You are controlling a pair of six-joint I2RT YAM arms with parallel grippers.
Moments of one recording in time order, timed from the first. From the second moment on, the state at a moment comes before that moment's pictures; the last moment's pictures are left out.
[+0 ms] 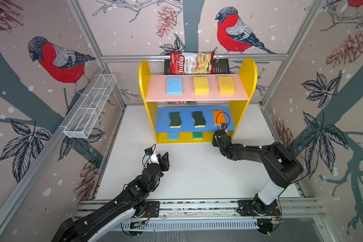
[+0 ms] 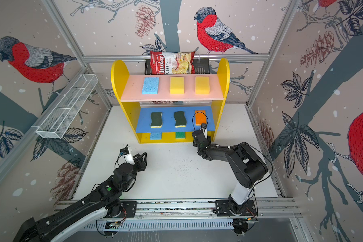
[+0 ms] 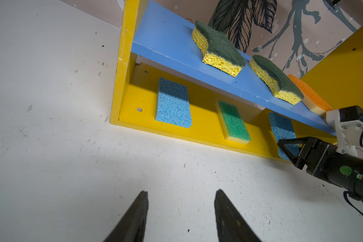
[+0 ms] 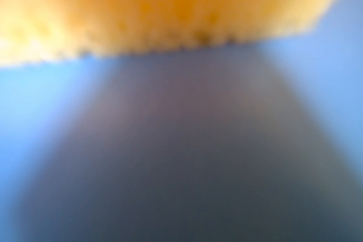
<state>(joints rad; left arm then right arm) -0.76 0.59 0.13 0.11 -0.50 -0.65 0.62 1.71 0.77 0.24 0.50 0.42</state>
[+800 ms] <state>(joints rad) -0.76 0.61 0.12 0.15 -0.50 -0.65 0.62 1.78 0.80 0.31 0.50 0.40</state>
